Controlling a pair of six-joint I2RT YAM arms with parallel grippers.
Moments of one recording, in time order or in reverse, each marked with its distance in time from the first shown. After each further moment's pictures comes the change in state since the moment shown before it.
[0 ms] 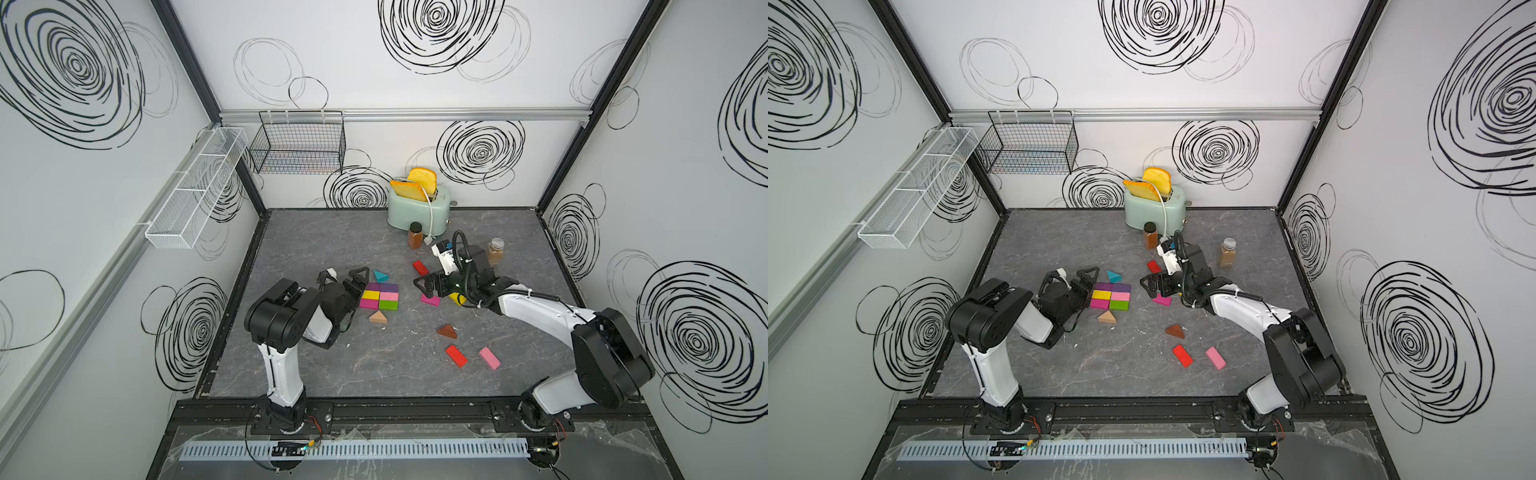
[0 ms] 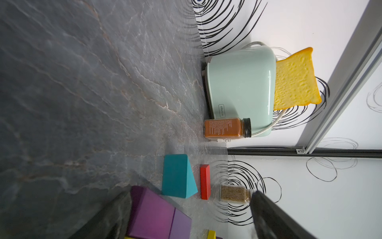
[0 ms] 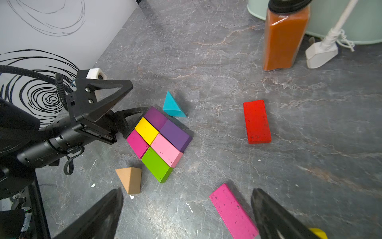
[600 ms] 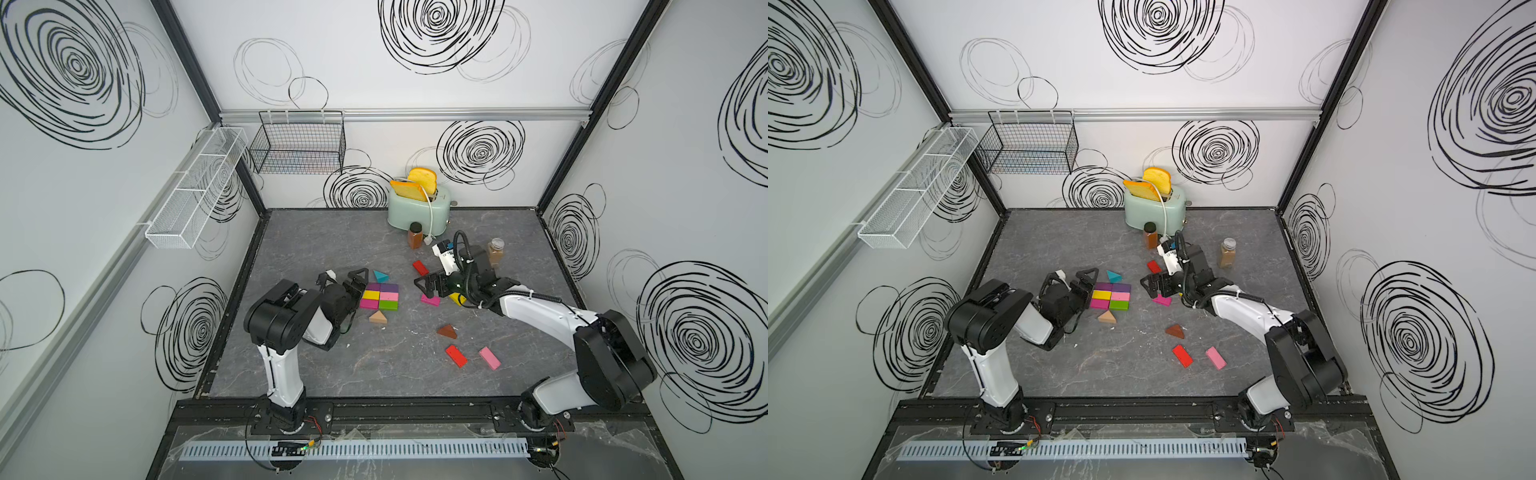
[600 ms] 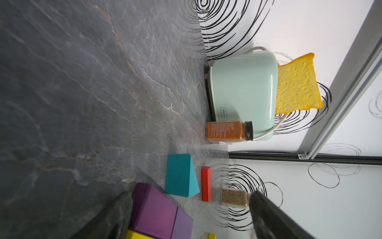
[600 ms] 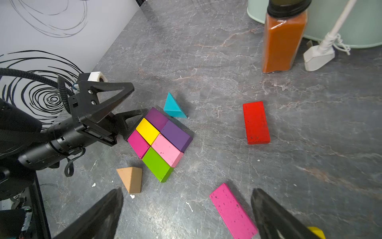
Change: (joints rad) left arm -0.013 -0.012 -0.010 -0.014 -0.039 -0.017; right arm -0.001 -0.017 -0.009 0.002 0.001 -0.004
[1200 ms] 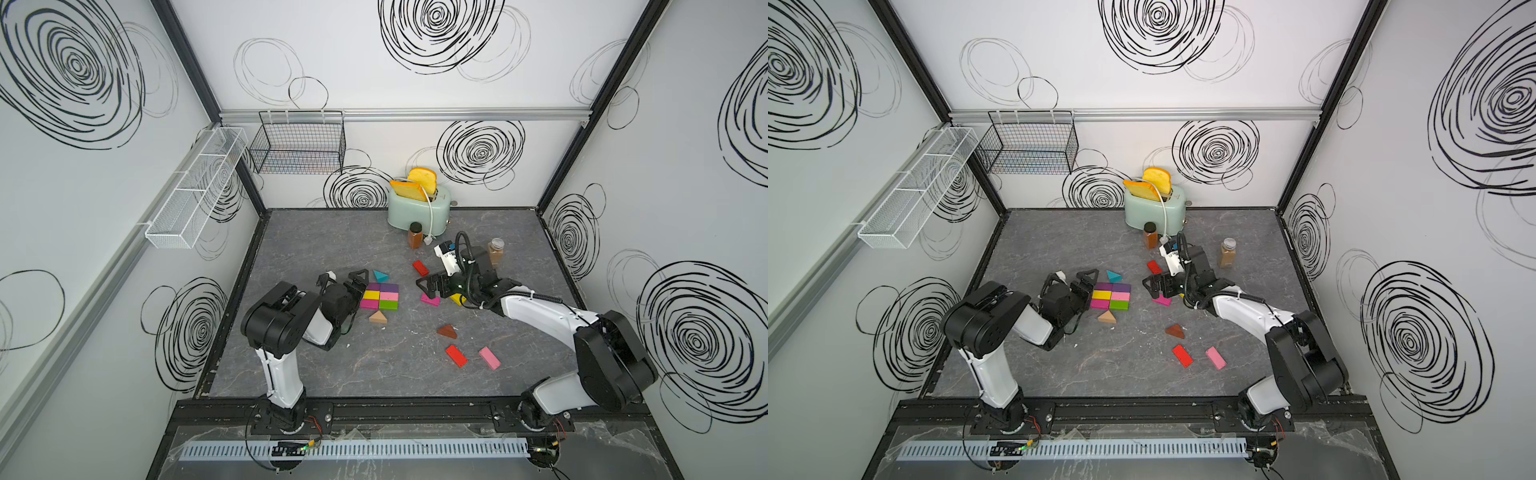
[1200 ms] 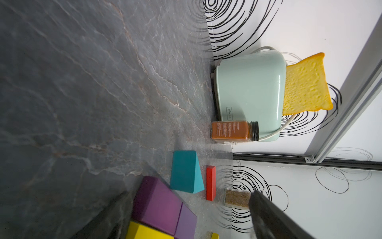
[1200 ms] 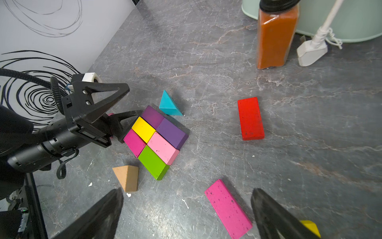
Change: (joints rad) left arm -0.005 -0.047 -0.002 -0.091 -0.018 -0.003; right arm -0.015 -0.005 -0.014 0.001 0.000 -0.002
